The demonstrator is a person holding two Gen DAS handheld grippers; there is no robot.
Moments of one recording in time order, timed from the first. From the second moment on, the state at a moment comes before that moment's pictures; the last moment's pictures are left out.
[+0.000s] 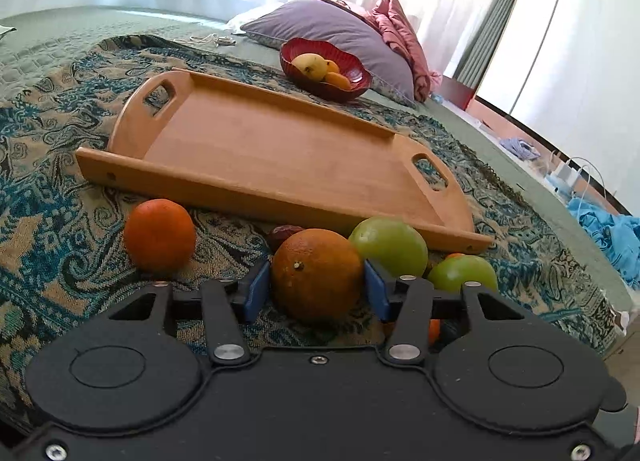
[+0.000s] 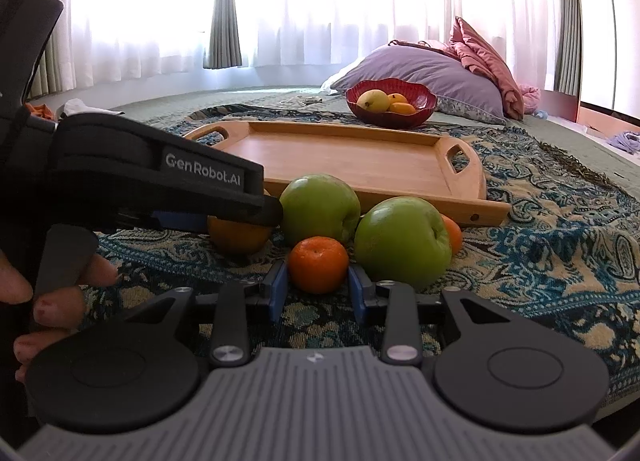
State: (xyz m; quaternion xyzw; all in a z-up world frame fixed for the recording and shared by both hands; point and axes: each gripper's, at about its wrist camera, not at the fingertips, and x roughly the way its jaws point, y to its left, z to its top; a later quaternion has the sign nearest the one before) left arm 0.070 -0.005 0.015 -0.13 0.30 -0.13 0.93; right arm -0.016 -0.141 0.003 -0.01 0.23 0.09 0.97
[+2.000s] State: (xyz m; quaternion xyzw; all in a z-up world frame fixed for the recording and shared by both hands) left arm 0.045 0.003 0.033 -0.03 0.27 -0.06 0.96; right arm -0.035 -0.142 0.012 0.04 0.18 0.08 0.98
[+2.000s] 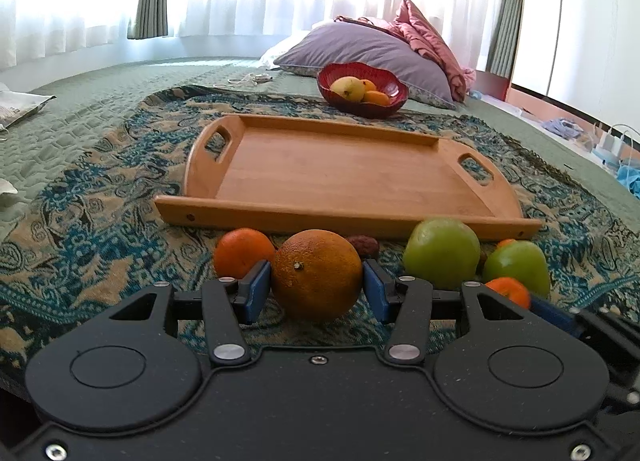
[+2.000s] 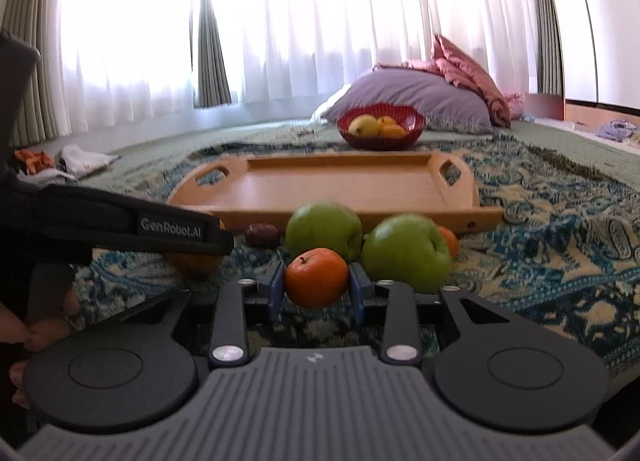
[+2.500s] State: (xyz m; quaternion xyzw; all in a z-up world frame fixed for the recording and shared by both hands) left arm 0.087 0.014 0.079 -0.03 0.24 -0.06 0.97; right arm 0.004 -0.178 0.060 0.05 0.16 0.05 0.98
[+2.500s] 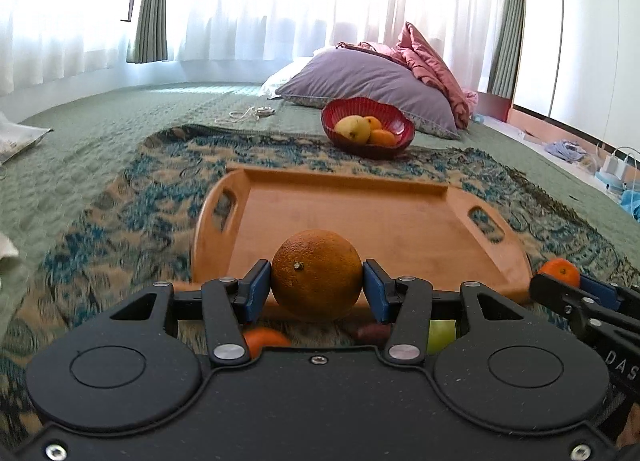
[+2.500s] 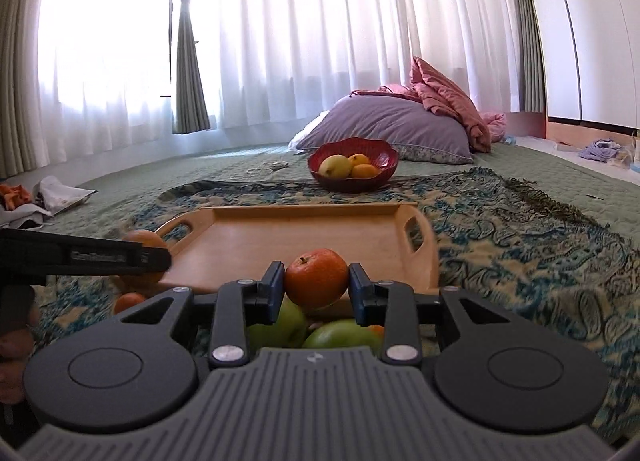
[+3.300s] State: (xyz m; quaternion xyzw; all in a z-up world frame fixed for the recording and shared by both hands) left arm 0.216 0.047 0.069 -0.01 0.36 -0.06 0.93; right arm 0.160 -0.215 0.054 0.08 0.33 0.04 0.94
